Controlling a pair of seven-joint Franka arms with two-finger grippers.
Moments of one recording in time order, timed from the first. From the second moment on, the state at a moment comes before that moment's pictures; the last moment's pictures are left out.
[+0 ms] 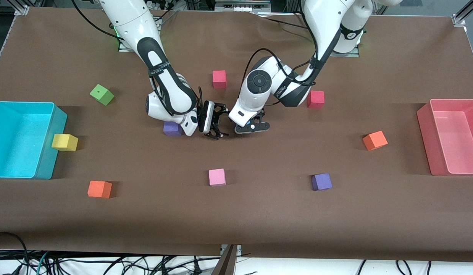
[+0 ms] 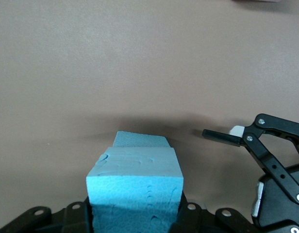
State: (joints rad) left arm -0.63 0.61 -0.15 -1.67 -0.09 2.31 -0.86; right arm 0.59 0.65 0.03 -1.93 1.67 2.41 -2.09
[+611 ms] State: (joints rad) left arm -0.63 0.62 -0.15 -1.67 -0.09 2.32 -0.86; right arm 0.59 0.65 0.03 -1.93 1.67 2.40 -2.09
